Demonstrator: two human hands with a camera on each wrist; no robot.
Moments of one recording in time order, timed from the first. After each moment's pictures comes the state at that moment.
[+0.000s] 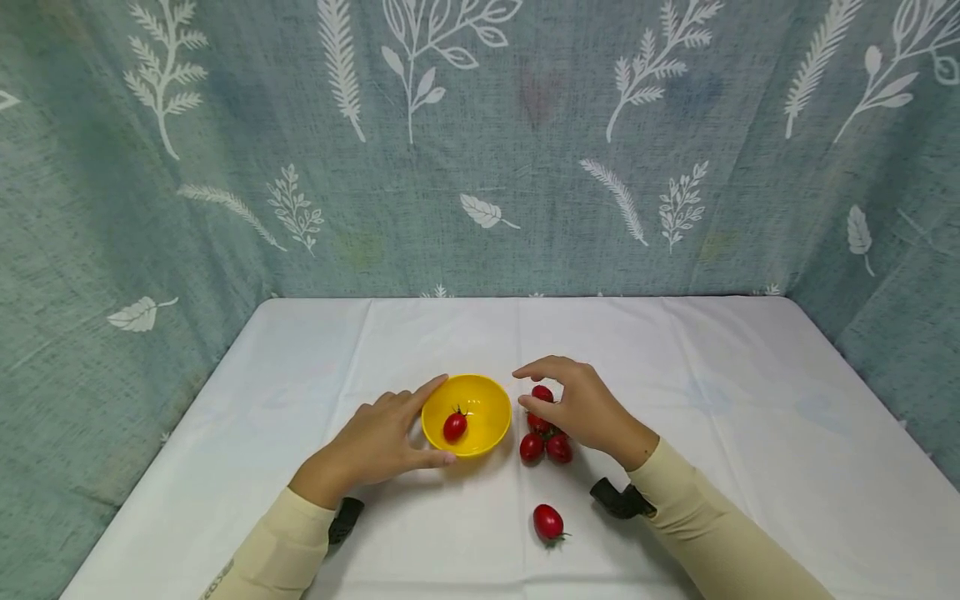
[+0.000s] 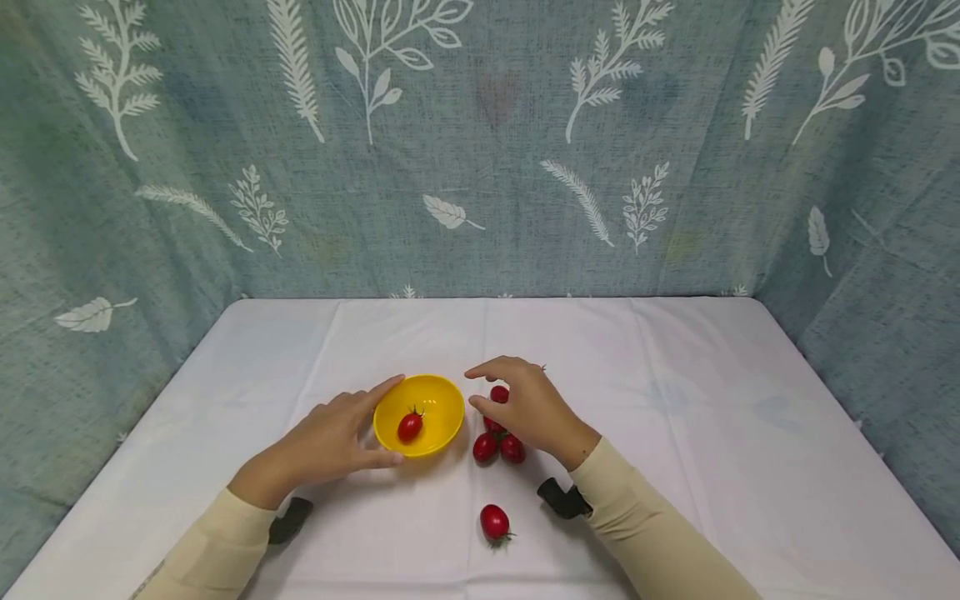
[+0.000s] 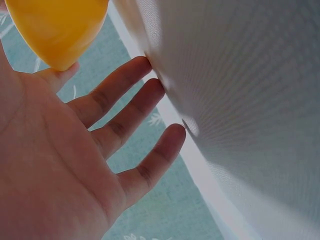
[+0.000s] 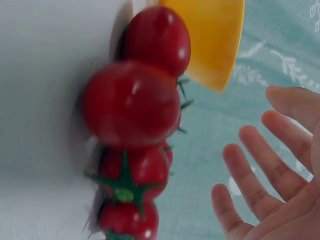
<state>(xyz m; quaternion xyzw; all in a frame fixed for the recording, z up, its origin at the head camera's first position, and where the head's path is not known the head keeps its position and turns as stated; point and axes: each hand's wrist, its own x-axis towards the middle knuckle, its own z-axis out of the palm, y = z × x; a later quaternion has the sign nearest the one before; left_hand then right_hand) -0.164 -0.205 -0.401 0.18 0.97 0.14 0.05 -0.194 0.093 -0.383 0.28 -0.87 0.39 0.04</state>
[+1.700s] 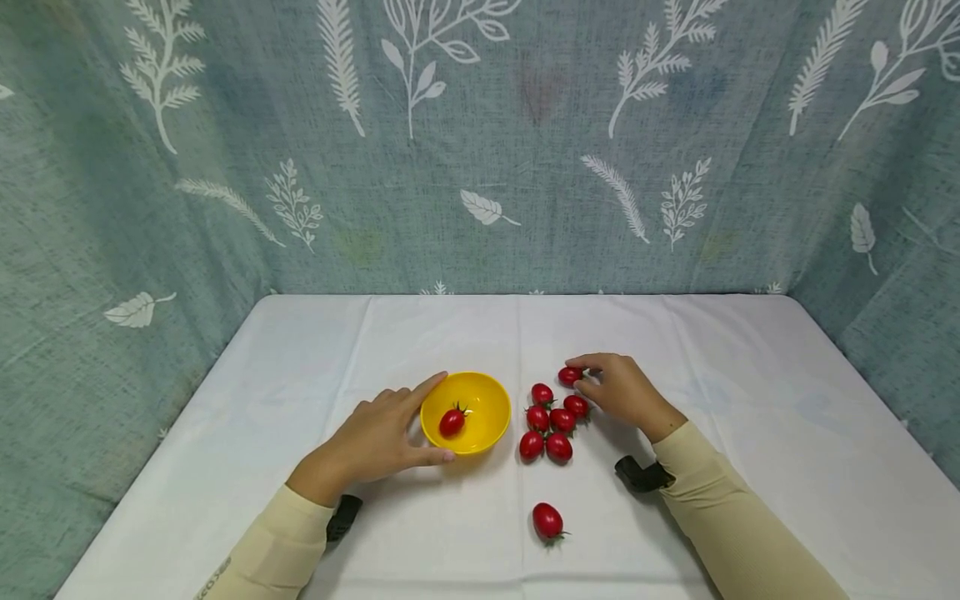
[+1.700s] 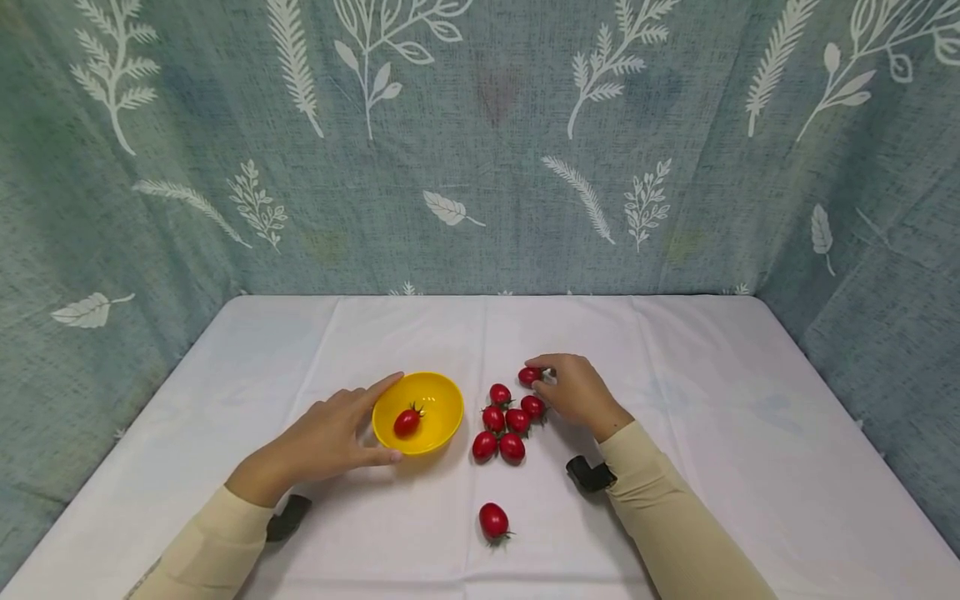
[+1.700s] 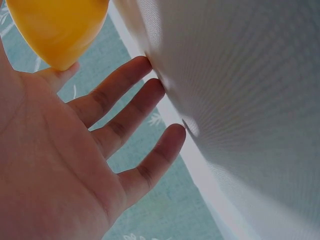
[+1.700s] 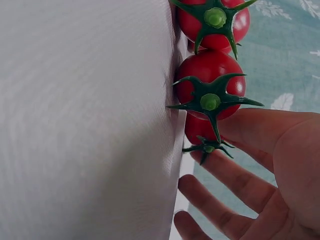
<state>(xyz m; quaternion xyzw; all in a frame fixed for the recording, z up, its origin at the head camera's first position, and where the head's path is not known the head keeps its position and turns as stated) -0.165 -0.205 -0.403 0.18 0.97 0.14 0.05 -0.233 0.147 -0.415 0.18 -0.94 0.30 0.00</state>
